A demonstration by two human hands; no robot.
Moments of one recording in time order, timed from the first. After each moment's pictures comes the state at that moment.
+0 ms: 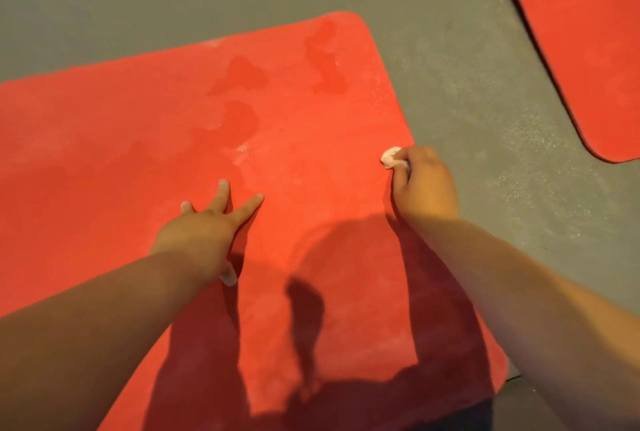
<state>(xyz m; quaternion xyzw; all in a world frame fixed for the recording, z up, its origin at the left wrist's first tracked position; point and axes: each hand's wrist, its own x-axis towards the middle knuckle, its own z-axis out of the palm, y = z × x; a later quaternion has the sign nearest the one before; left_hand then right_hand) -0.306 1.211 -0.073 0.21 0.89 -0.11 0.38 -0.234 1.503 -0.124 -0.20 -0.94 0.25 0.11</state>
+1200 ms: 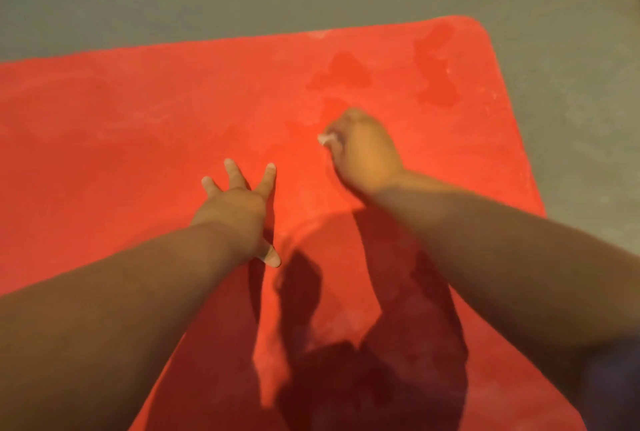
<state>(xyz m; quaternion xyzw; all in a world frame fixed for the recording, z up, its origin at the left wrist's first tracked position) -0.348 1.152 -0.083 0.09 0.91 -0.06 0.40 -0.383 1.345 -0.120 0.04 -0.97 0.23 -0.01</state>
